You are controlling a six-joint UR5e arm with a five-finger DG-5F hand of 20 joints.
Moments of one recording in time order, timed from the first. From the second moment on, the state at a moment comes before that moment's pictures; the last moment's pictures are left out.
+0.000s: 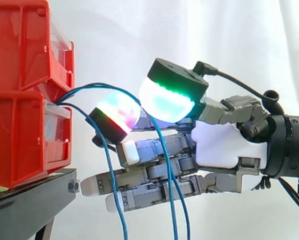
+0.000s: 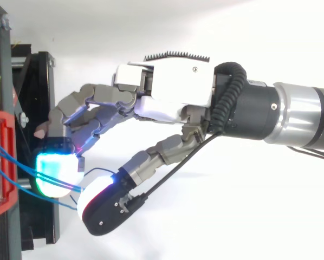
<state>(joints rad) 0.12 -2.36 -1.15 -2.67 -1.35 0.05</state>
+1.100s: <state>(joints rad) 0.12 -2.36 -1.15 -2.67 -1.35 0.05</state>
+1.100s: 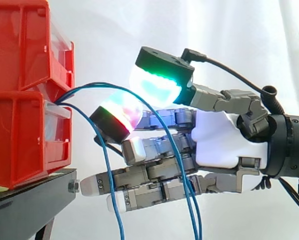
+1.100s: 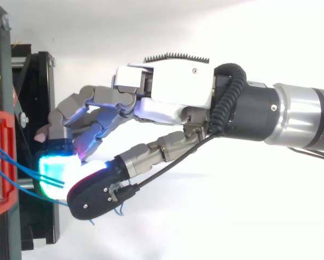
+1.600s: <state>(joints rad) 0.12 -2.36 -1.15 -2.67 -1.35 0.05</state>
